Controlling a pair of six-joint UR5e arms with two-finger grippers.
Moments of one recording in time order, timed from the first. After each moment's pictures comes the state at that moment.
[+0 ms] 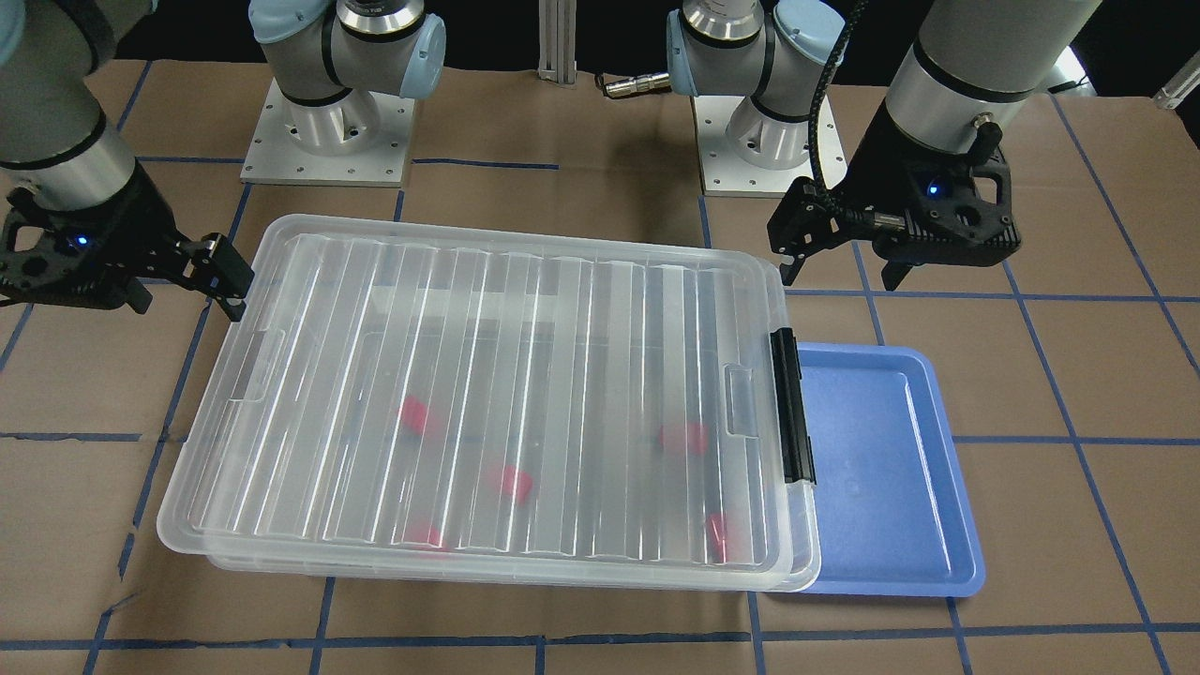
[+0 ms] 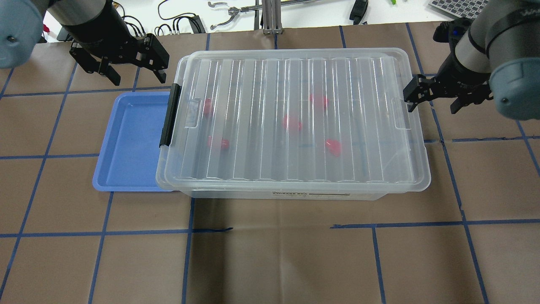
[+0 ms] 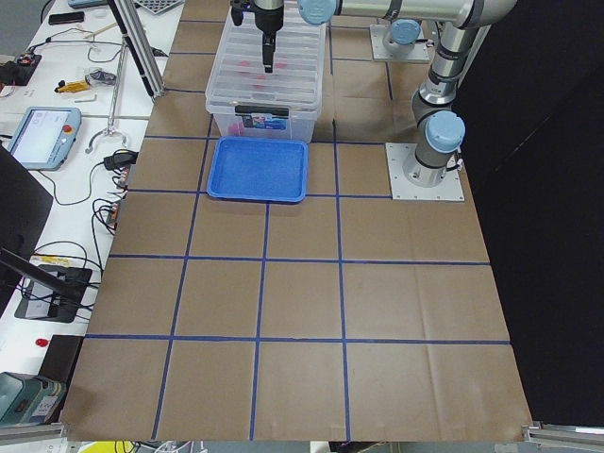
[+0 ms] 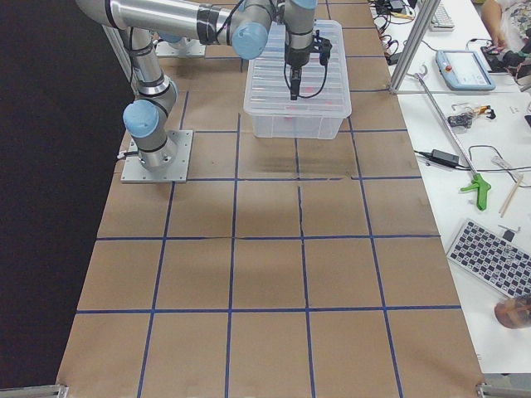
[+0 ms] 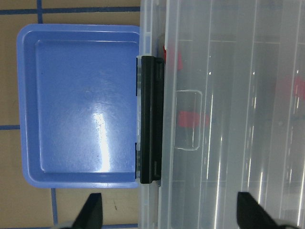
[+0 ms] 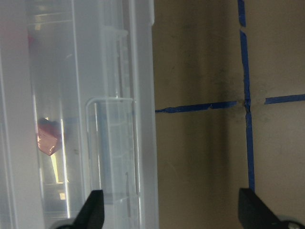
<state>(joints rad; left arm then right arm) -1.54 -1.65 -1.46 -1.56 1.54 0.05 1.36 -1.55 1.85 -1.92 -1.56 -0.12</state>
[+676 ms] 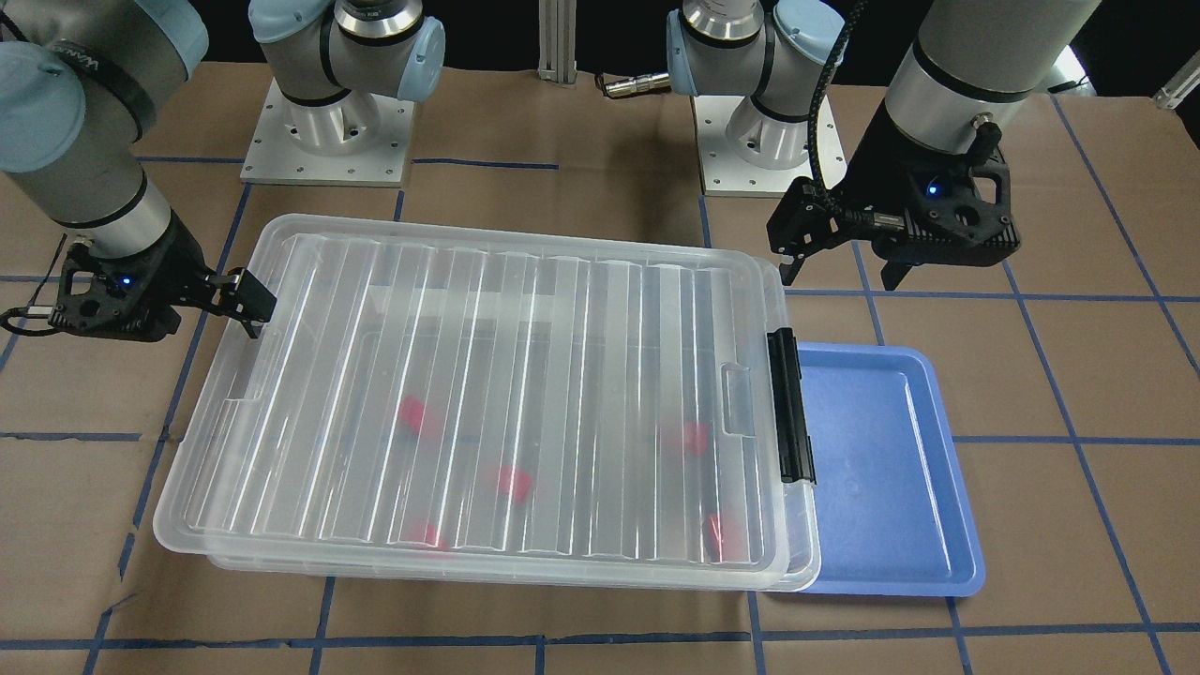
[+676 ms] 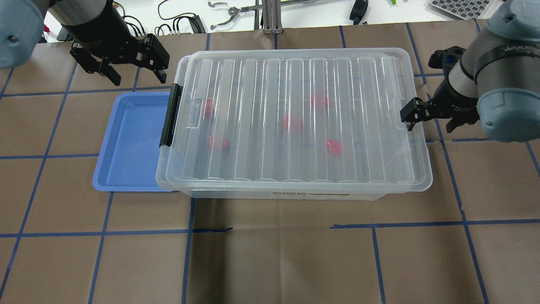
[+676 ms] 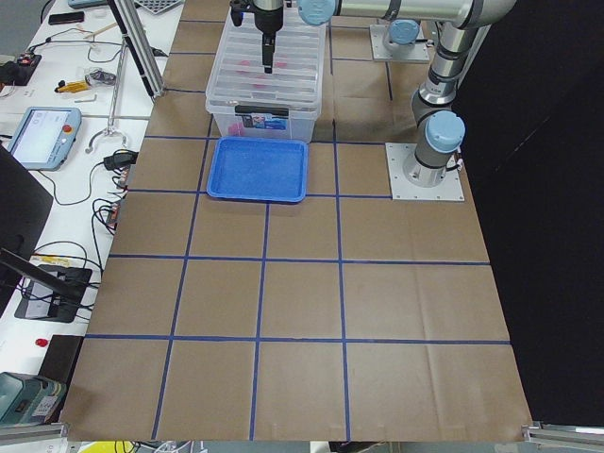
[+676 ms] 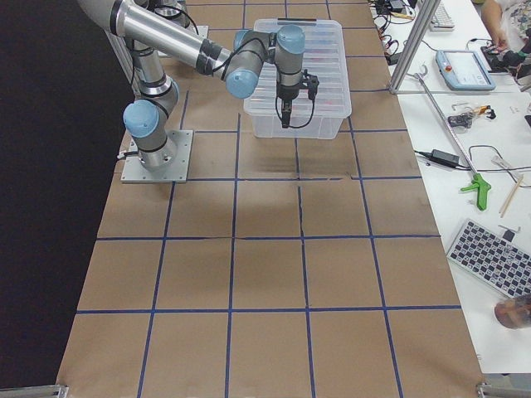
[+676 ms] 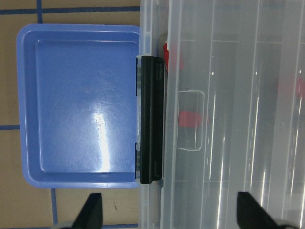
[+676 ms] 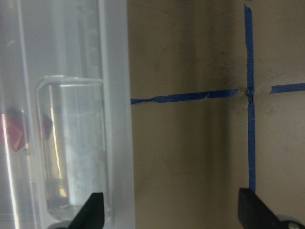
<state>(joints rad) -1.54 -1.65 -1.46 -1.56 1.54 0.05 1.32 -1.53 1.92 -1.98 -1.56 -0.17</state>
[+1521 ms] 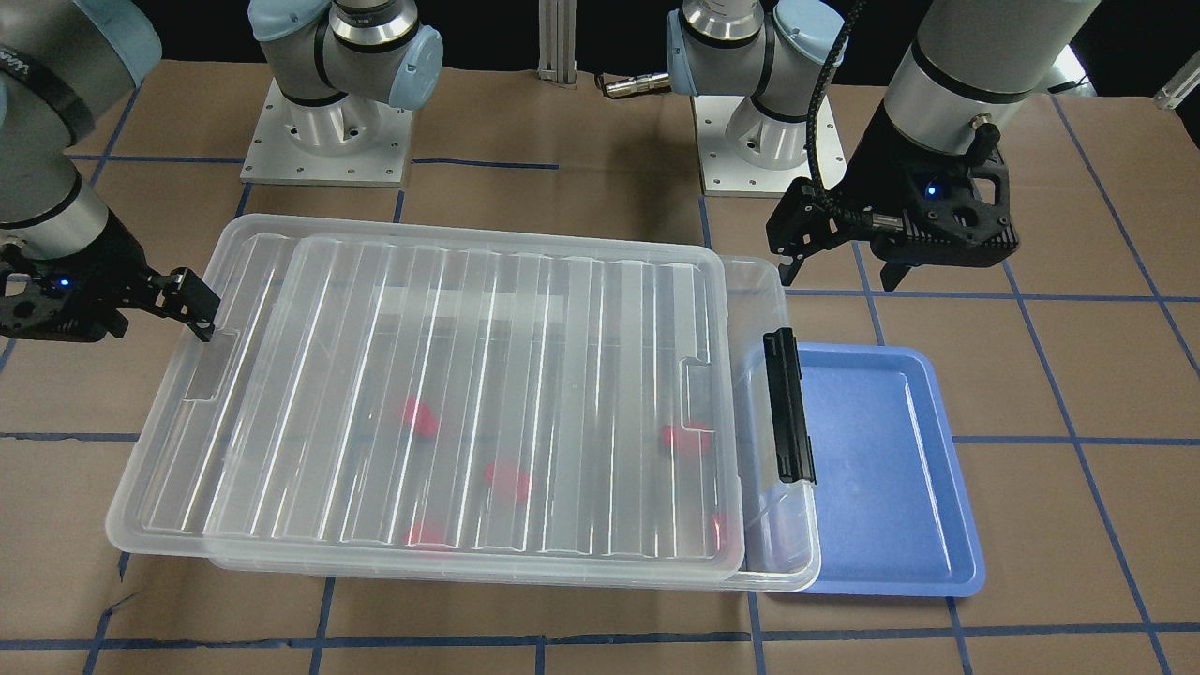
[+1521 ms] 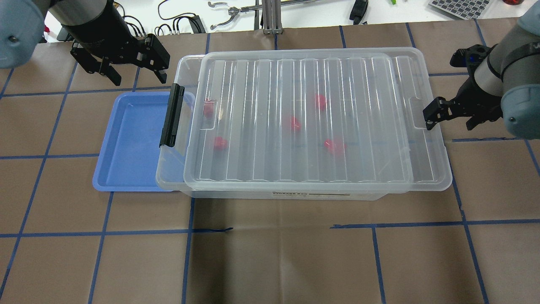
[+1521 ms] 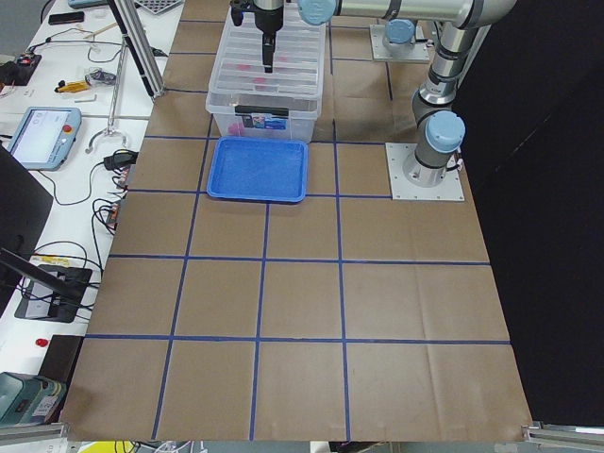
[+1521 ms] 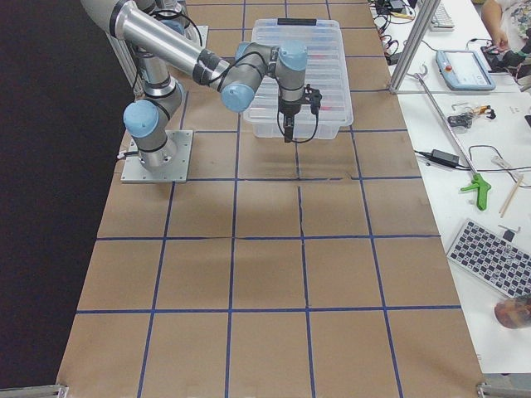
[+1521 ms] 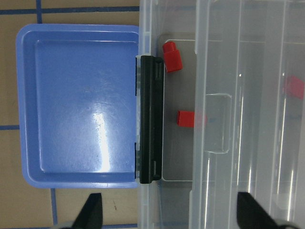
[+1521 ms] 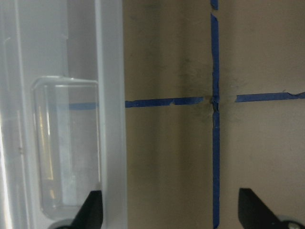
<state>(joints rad) -1.54 -1.65 -1.46 -1.56 1.54 0.05 1.21 -1.52 1.92 -1.99 -1.56 -0.31</state>
